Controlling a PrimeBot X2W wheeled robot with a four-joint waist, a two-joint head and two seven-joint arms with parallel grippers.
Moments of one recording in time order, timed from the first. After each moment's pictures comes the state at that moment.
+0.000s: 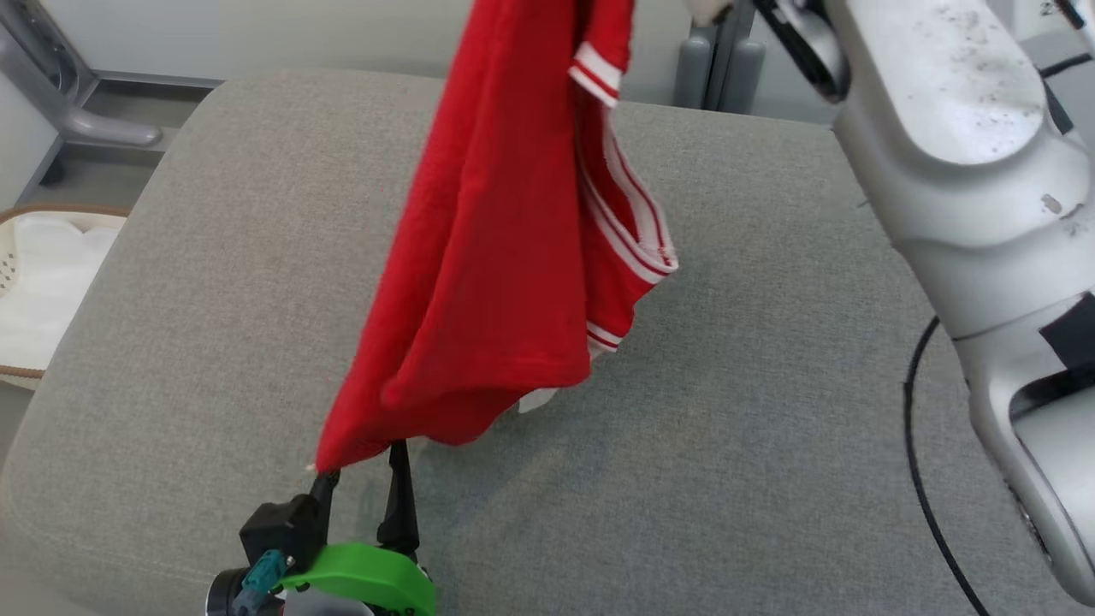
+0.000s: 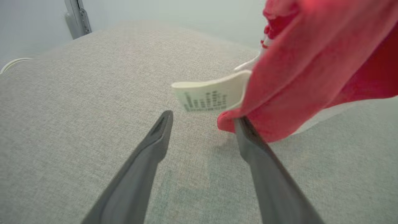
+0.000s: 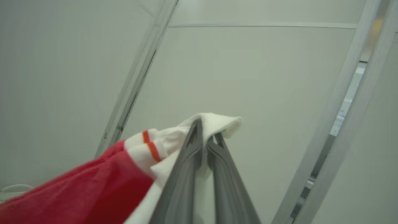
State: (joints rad) left arm -0.06 0.05 -0.27 0.33 -0.41 0.05 -0.26; right arm -1.34 -0.06 0.45 0.68 0.14 0.13 -0.26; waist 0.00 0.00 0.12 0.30
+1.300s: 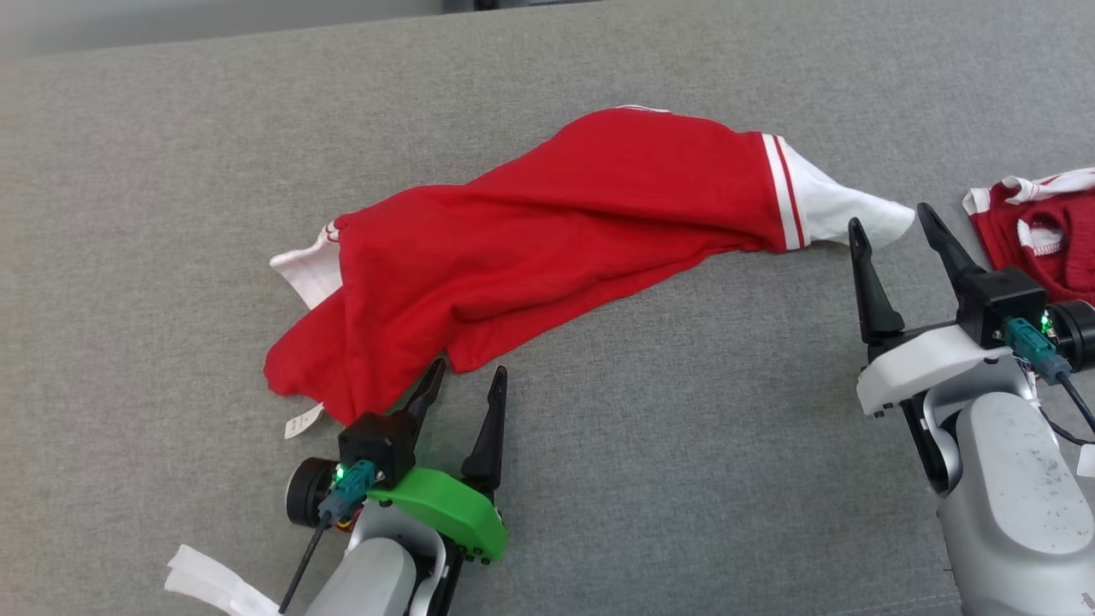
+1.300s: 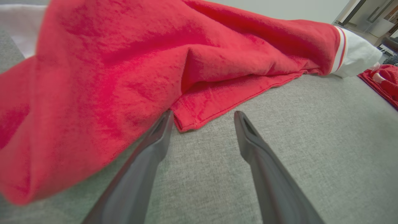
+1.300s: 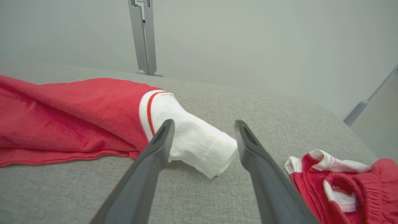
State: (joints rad) left arm -0.27 0.05 -0.48 0.44 -0.43 -0.03 -0.26; right arm -0.43 -0.10 -0.07 0.41 -0.02 0.13 -0.26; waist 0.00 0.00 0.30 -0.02
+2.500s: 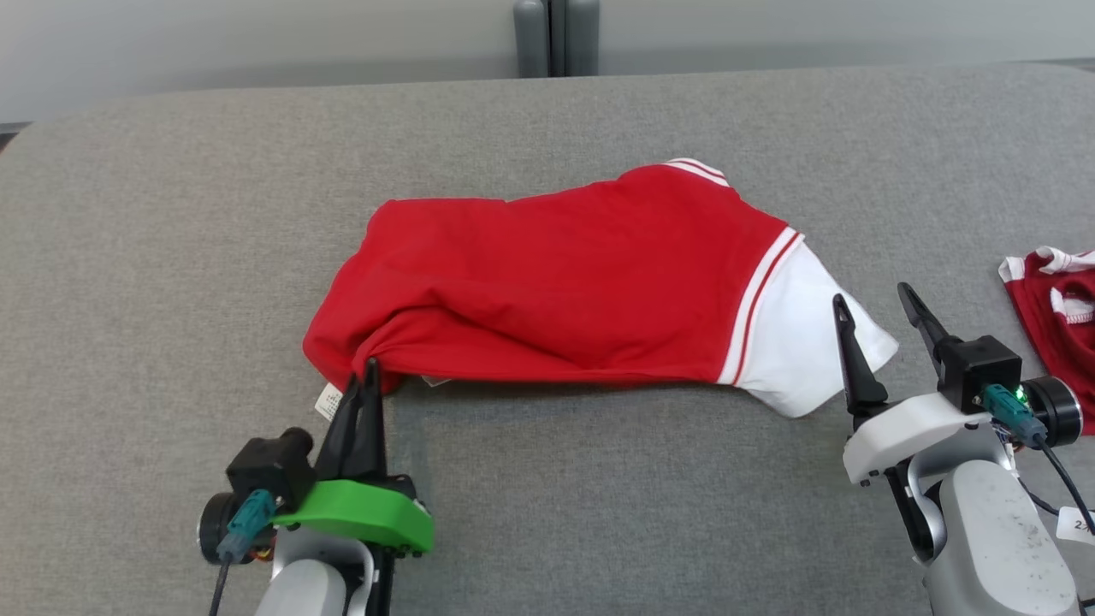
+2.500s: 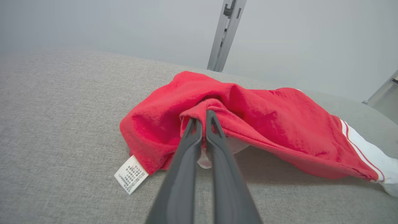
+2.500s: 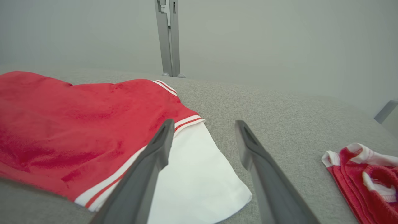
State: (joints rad) left arm -0.17 0.05 -0.27 0.29 -0.39 0.02 -0.26; right arm -0.32 -0.07 -0.08 0.41 0.00 0.13 -0.26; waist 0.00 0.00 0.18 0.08
